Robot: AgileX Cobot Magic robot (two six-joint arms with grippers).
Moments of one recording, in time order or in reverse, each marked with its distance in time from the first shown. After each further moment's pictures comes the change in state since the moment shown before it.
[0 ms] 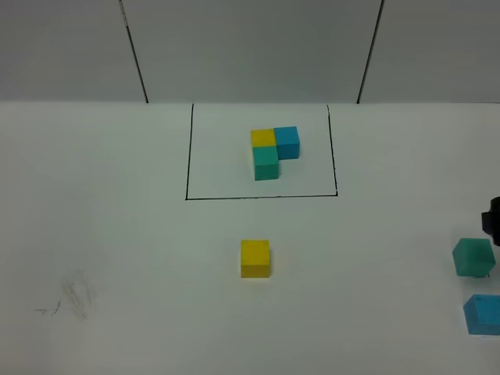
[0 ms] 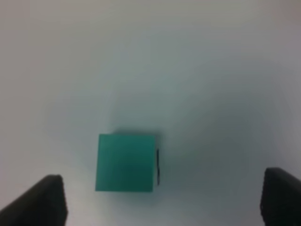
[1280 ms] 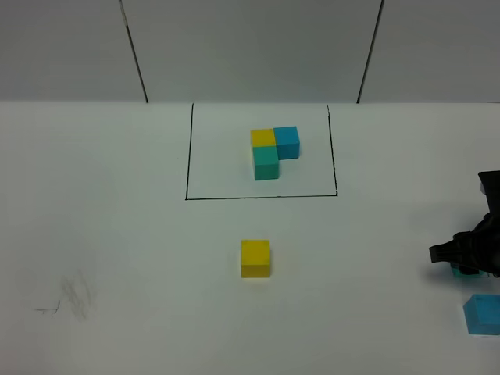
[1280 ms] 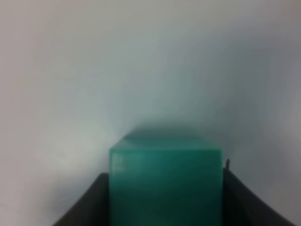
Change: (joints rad) left arm 0.000 0.000 0.000 0.000 0.000 0.000; right arm 0.091 0.339 -0.002 0.018 -0.187 -0.003
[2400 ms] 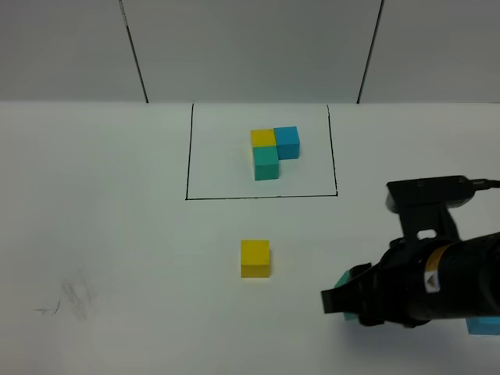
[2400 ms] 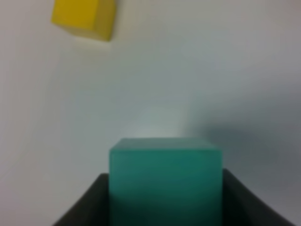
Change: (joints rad) left arm 0.000 0.000 0.000 0.000 0.000 0.000; right arm 0.732 -0.467 -0.011 -0.115 0.385 0.691
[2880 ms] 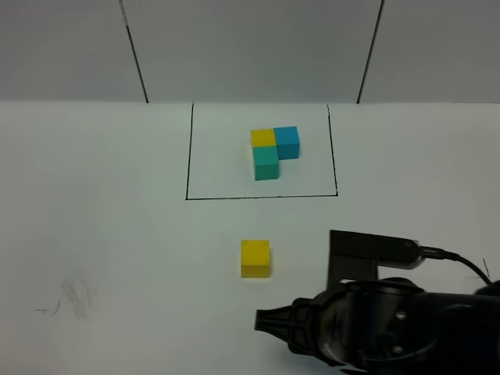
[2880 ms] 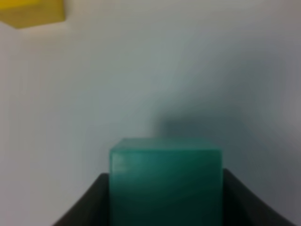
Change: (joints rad) left arm 0.000 0.000 0.000 0.000 0.000 0.000; right arm 0.316 0.310 -0.091 -0.458 0.073 0.960
